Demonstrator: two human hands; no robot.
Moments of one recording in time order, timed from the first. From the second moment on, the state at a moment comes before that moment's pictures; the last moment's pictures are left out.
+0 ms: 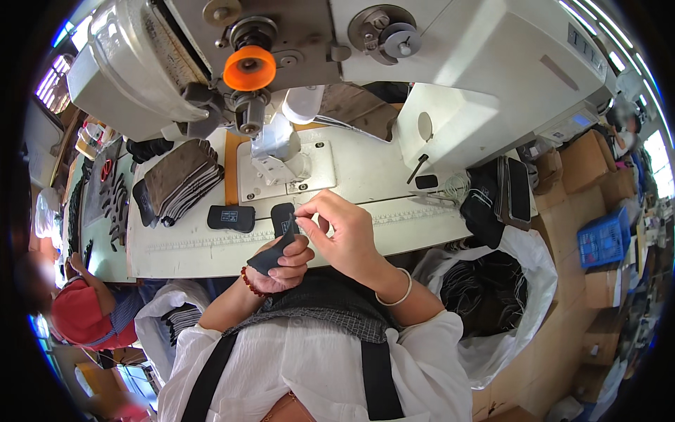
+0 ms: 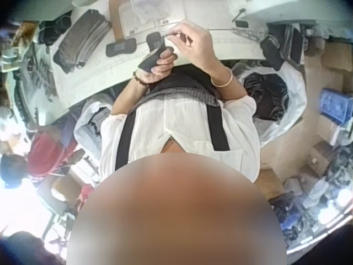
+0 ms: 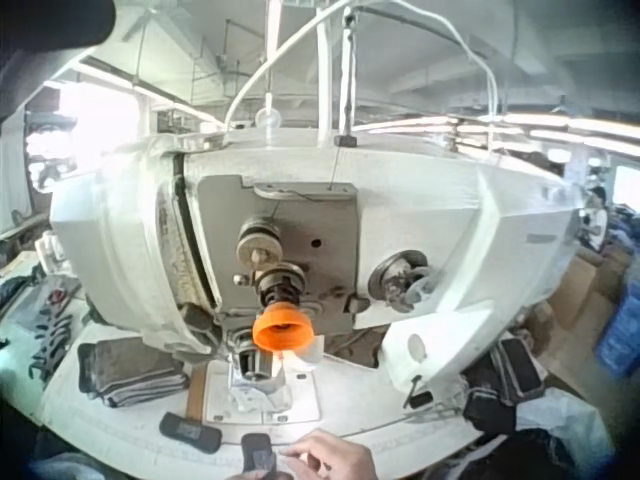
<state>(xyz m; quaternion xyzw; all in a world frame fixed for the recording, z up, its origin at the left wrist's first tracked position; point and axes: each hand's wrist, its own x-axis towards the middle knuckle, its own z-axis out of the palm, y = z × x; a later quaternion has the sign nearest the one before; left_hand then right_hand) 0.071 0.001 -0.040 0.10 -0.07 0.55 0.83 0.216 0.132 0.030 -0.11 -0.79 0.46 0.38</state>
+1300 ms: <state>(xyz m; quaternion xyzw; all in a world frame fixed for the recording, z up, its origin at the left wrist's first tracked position) 0.194 0.035 0.136 0.32 -0.16 0.41 0.84 0.726 0.179 -0.255 -0.77 -0.46 0.43 0.08</state>
